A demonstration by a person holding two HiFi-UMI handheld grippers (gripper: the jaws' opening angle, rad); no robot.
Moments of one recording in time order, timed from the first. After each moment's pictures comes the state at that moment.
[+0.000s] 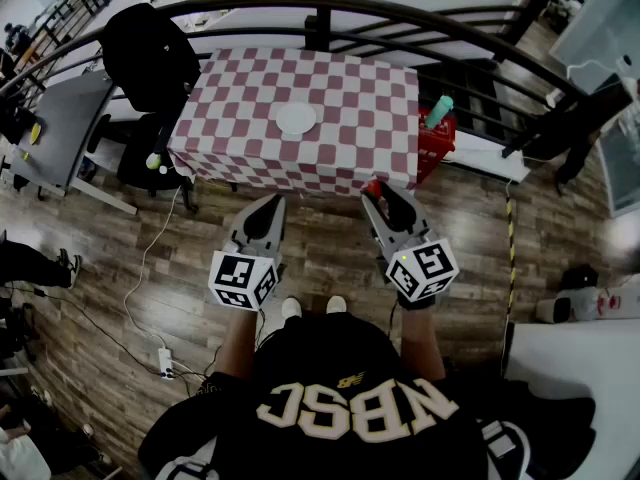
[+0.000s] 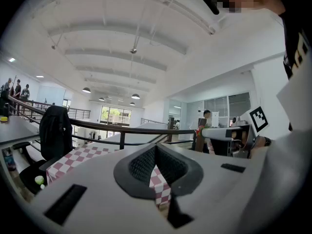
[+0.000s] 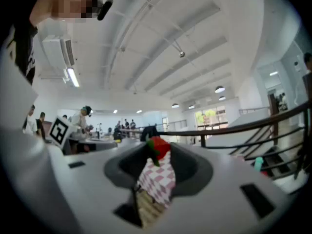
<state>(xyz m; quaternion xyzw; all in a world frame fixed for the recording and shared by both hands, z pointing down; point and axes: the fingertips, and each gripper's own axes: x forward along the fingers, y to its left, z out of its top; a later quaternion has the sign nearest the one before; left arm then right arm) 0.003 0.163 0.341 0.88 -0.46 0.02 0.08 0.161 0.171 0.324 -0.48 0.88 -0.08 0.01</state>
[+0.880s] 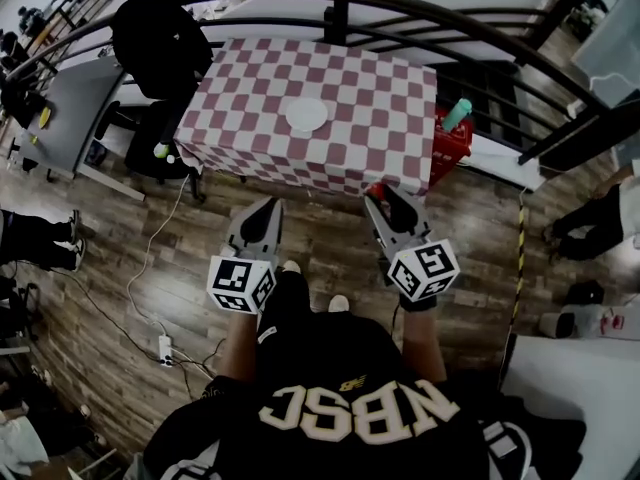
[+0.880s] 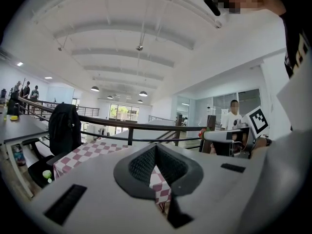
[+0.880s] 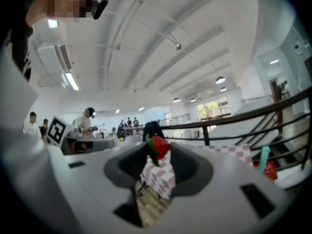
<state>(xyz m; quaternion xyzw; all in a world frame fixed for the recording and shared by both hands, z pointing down) -0.007 0.145 0.368 0.86 -0.50 0.04 0.09 0.168 0.139 0.367 -0.46 0.88 -0.12 0.00</state>
